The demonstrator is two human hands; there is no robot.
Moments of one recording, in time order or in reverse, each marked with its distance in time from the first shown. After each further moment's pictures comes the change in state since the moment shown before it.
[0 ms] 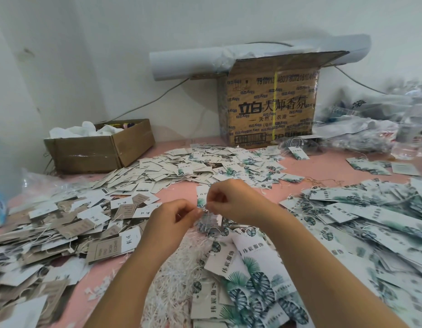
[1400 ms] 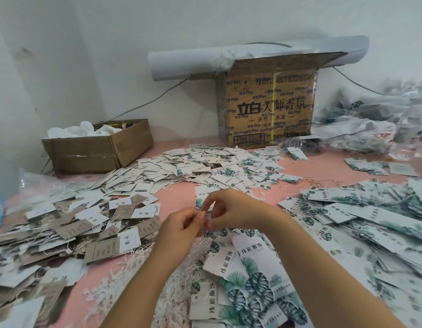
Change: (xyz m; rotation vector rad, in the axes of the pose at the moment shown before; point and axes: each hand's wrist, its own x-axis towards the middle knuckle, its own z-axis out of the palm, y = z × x) left_hand -0.006 -0.008 0.026 -0.202 -0.019 -0.078; right_hand -0.003 0.010 0.005 0.135 -0.219 0.110
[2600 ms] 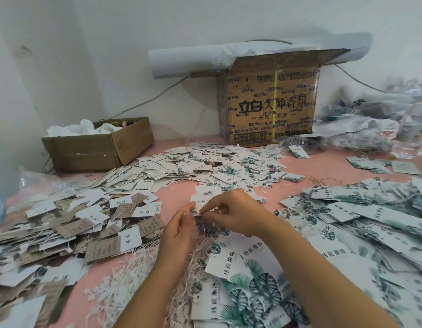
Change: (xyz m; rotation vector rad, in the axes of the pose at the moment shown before) left_hand -0.007 -0.018 0.013 -0.262 0.127 -0.127; right_hand 0.007 0.017 0.015 -0.150 0.241 -0.232
